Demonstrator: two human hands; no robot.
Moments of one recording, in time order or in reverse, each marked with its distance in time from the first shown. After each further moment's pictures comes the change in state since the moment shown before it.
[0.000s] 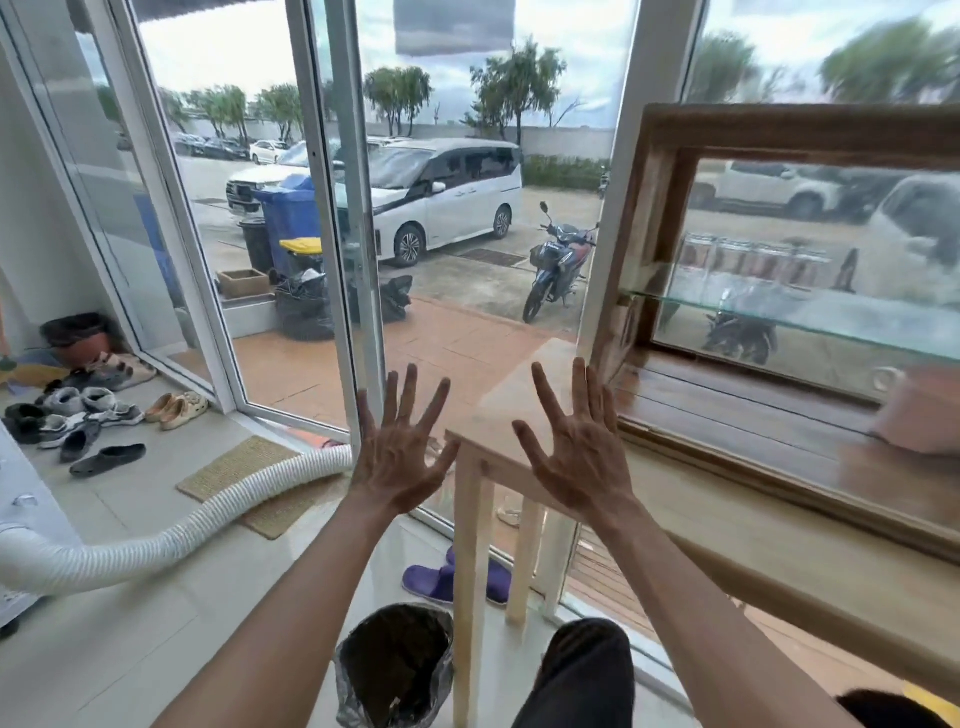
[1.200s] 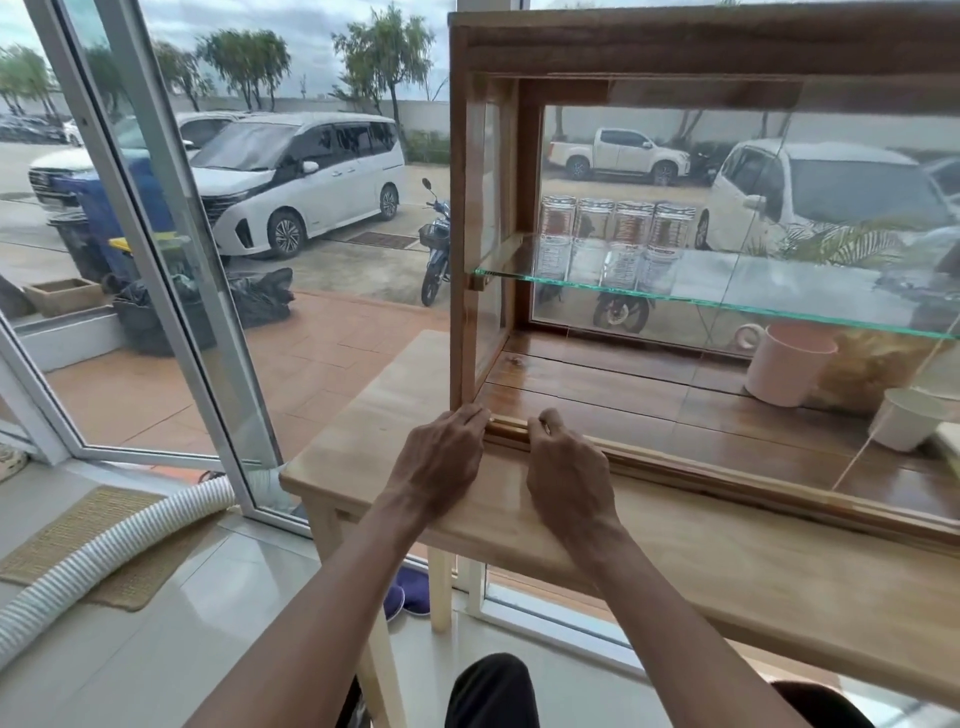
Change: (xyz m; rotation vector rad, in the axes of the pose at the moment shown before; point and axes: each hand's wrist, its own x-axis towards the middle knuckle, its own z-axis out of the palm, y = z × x) left_hand 0.104 0.179 0.076 -0.202 0.003 0.428; right_hand -0.009 0.110 -0.013 -0.272 -0.140 0.299
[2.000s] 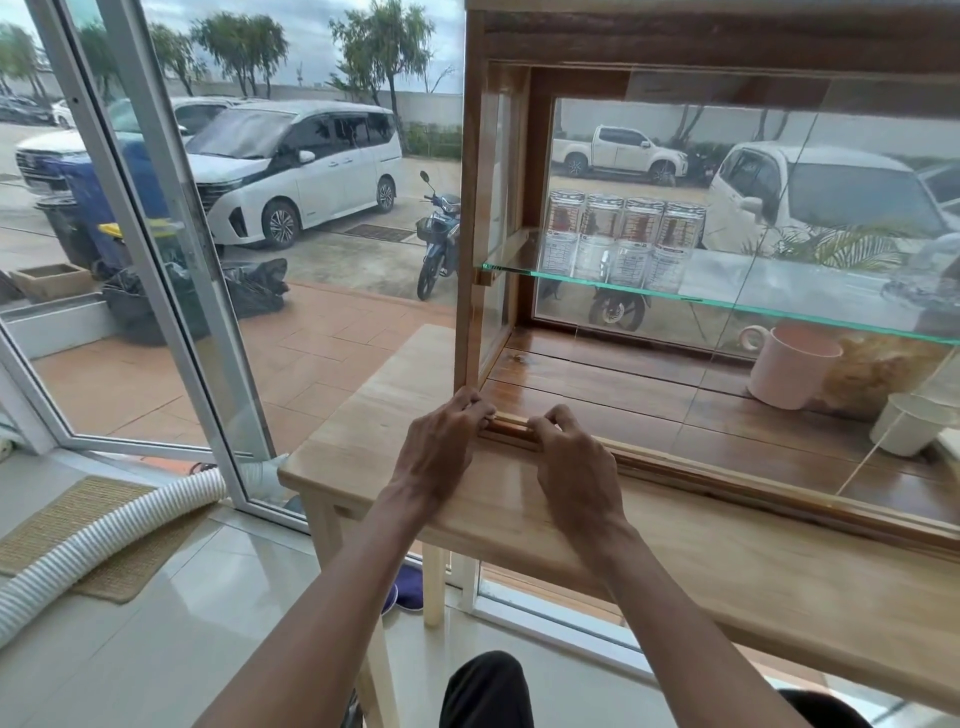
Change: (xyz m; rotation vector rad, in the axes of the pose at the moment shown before) left_hand 0.005 -0.006 0.002 -0.157 0.153 -0.012; right_hand 0.001 0.006 0.004 0.142 0.126 -0.021
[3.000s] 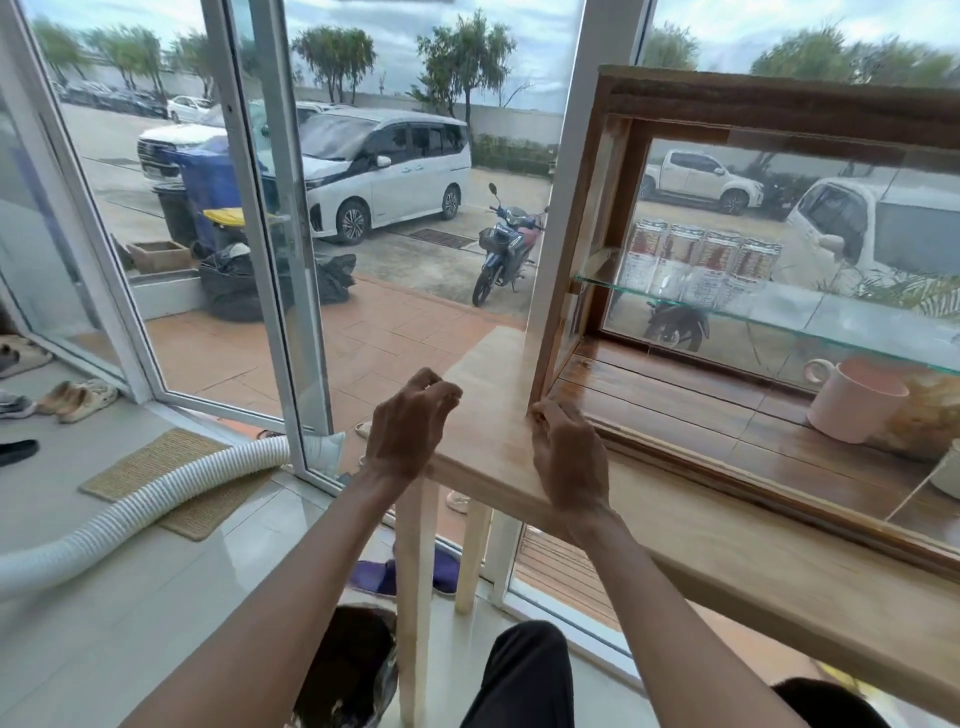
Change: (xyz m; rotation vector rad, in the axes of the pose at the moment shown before) left_hand -0.072 -0.046 -0.100 0.031 0.210 -0.257; right_hand -0.014 -0.082 -0.002 0.341 0.135 -0.079
